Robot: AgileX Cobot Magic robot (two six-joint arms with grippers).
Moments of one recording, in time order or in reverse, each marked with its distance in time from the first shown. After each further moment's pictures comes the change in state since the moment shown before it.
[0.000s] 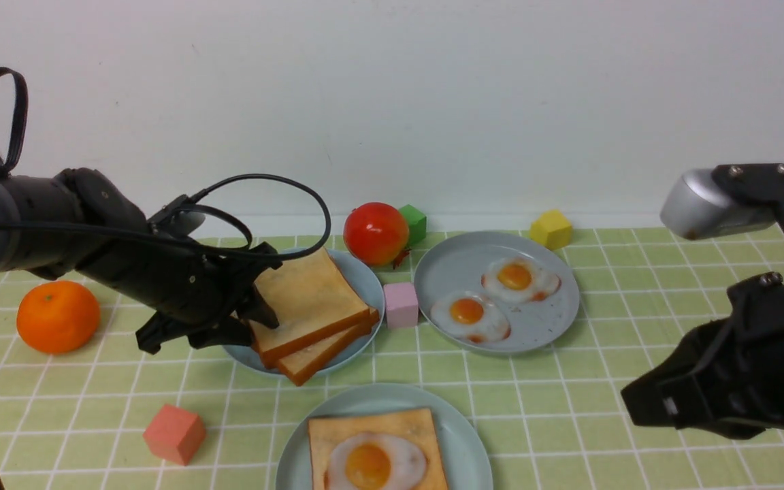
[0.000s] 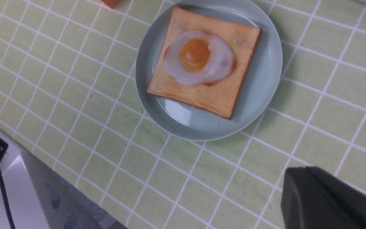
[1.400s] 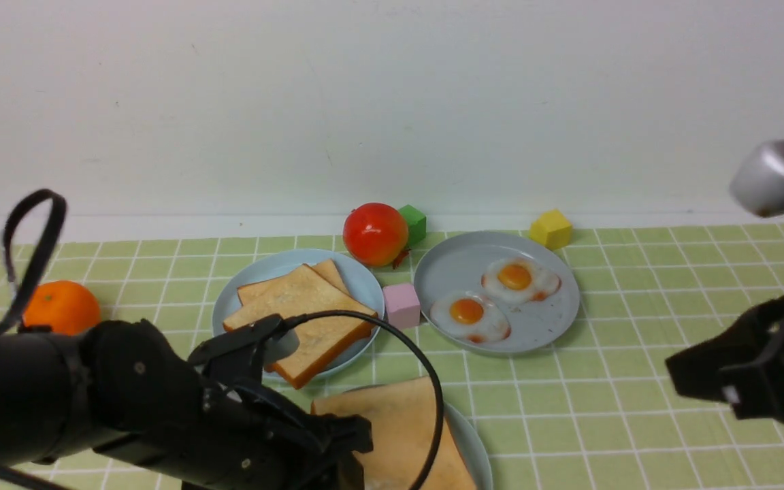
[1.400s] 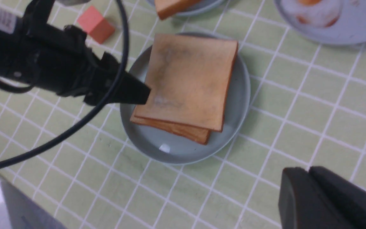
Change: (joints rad) right arm 0.000 -0.154 0.001 -0.131 -0.030 0.076; left arm -0.409 -0.418 0.473 -0.032 -0.139 0.032
